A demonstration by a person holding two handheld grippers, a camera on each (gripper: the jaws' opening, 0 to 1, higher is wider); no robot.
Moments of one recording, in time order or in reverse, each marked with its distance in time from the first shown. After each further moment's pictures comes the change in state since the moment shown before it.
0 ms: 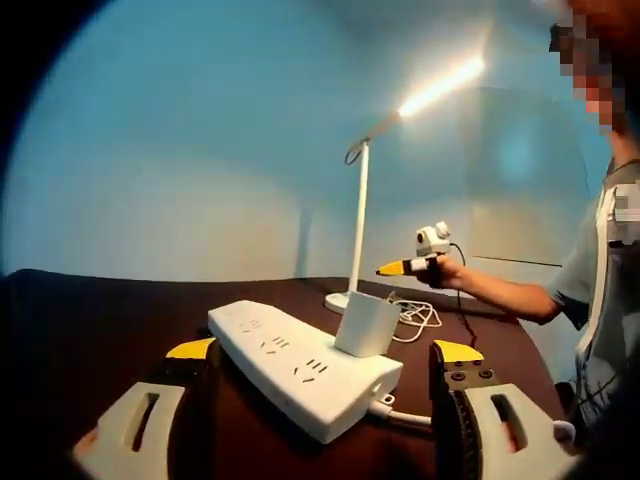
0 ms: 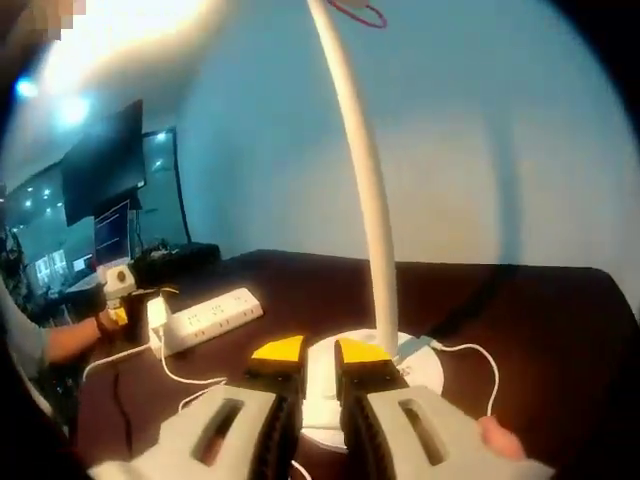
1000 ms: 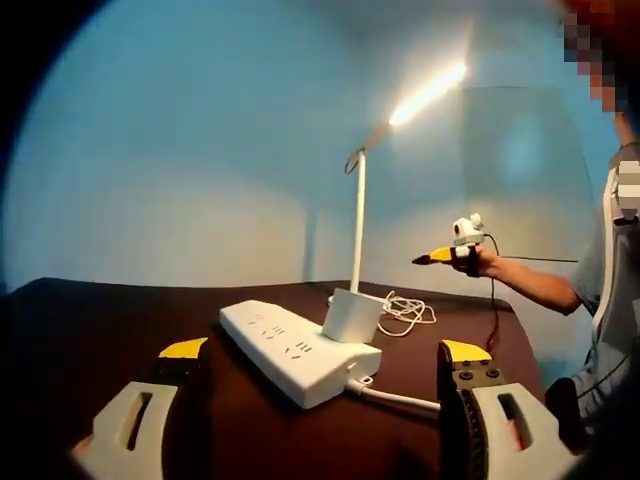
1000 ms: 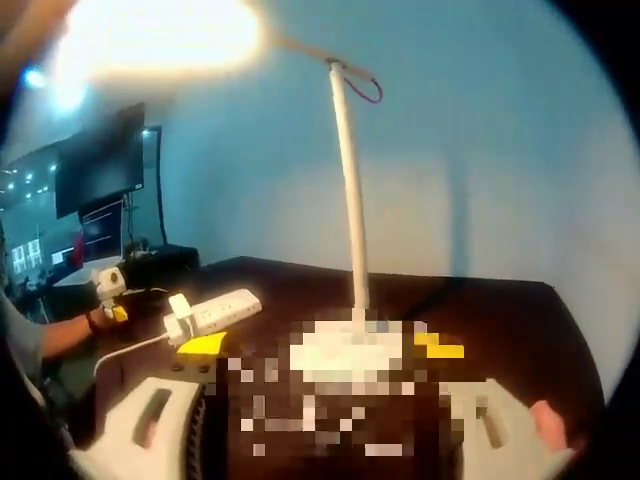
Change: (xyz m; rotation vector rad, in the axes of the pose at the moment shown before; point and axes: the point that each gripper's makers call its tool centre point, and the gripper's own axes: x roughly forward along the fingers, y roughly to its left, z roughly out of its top) left arm -0.041 -0.015 -0.003 0.033 -0.020 0.045; right arm -0.097 0.028 -0.001 -0.038 -0.052 -0.148
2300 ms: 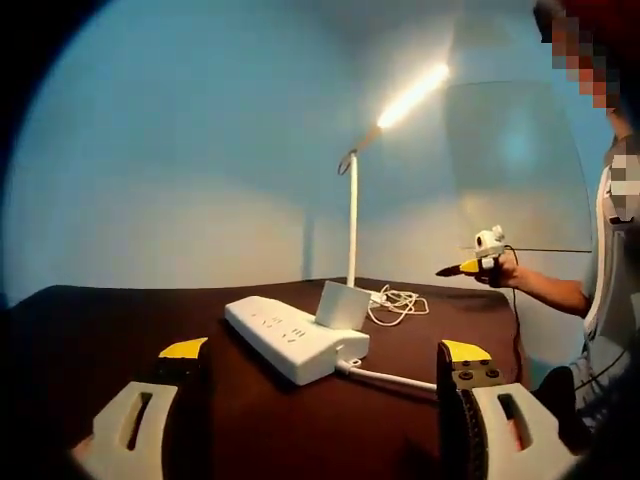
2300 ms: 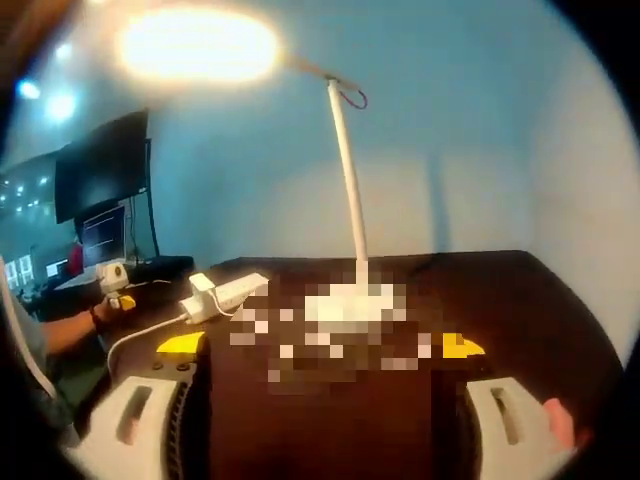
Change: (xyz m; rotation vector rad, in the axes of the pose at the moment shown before) left arm -0.031 -0.008 -0.001 0.037 0.010 0.007; right arm -0.059 0.029 -0.054 0.057 -0.042 -0.053
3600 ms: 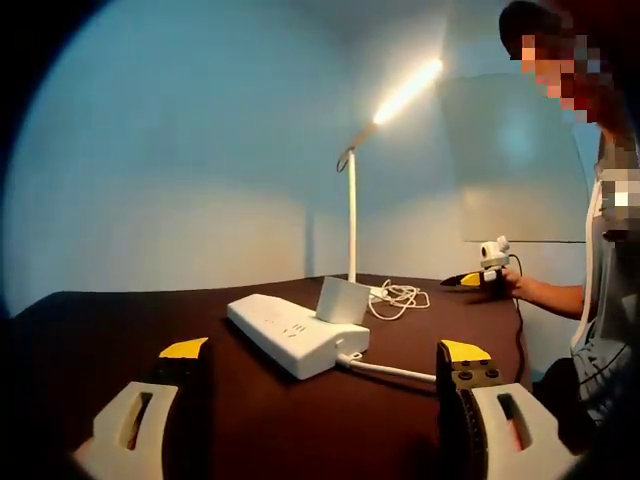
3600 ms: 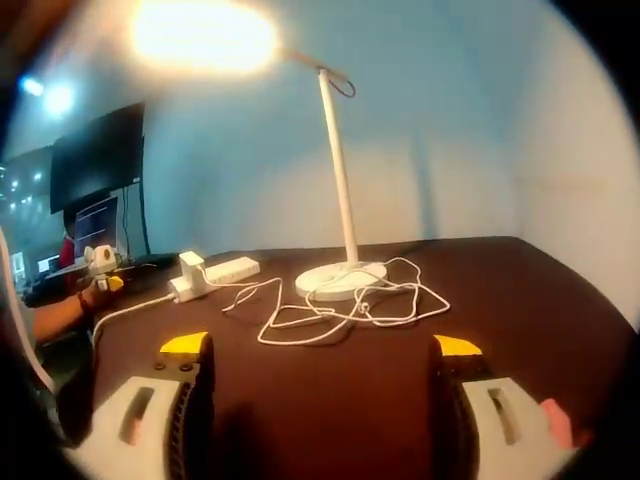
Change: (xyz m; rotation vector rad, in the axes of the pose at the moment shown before) left arm -0.004 -0.005 -0.003 0.037 0.015 0.010; right arm -0.008 -0.011 -0.037 -0.007 -0.022 -0.049
